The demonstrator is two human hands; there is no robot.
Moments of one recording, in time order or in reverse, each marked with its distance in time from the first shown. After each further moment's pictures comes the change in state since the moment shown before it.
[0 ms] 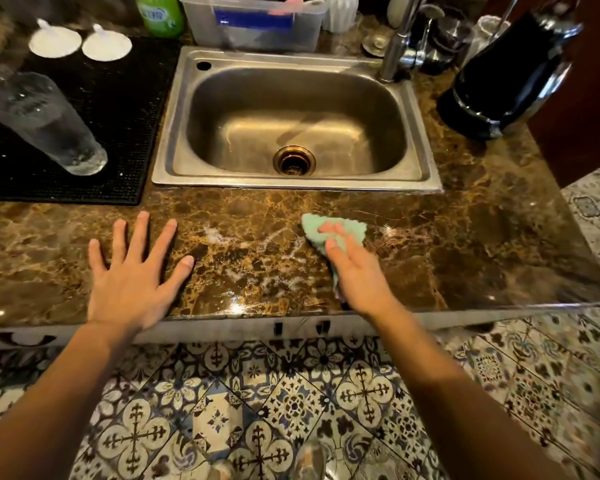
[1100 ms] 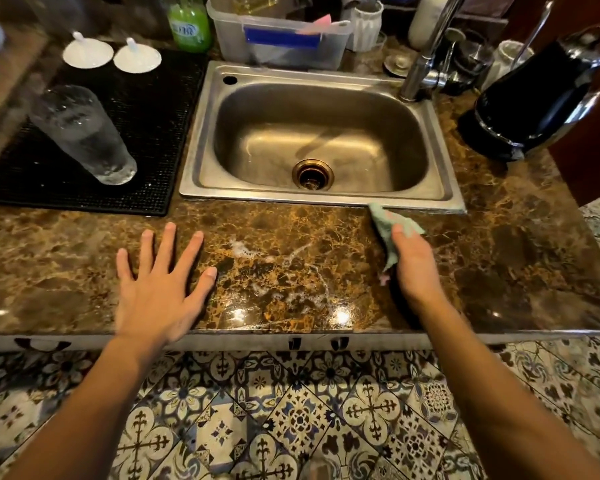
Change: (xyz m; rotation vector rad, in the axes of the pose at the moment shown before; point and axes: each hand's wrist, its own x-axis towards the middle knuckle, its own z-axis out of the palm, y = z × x) left_hand -0.002 0.003 -0.005 -0.015 -0.011 -0.009; right_hand 0.033 -0.002 -0.029 0.354 0.201 0.118
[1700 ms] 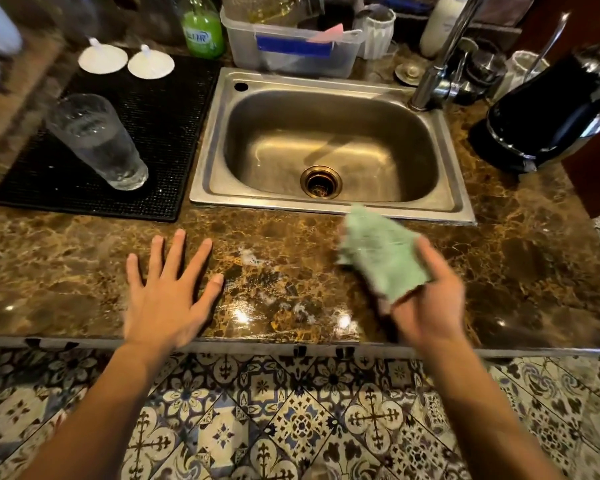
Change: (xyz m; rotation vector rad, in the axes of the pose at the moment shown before) left_hand -0.002 0.002 -0.006 -0.039 -0.009 0.000; right_hand -0.047 -0.040 0.019 0.735 -0.061 0.197
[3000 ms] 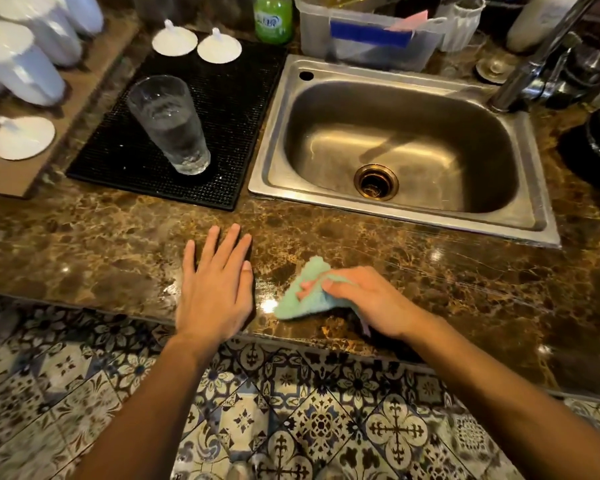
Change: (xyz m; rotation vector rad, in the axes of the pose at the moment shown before) left_hand -0.001 -0.007 0.006 -0.118 0.149 -0.008; right_hand 0.043 0.070 0.065 -1.276 -0.782 -0.044
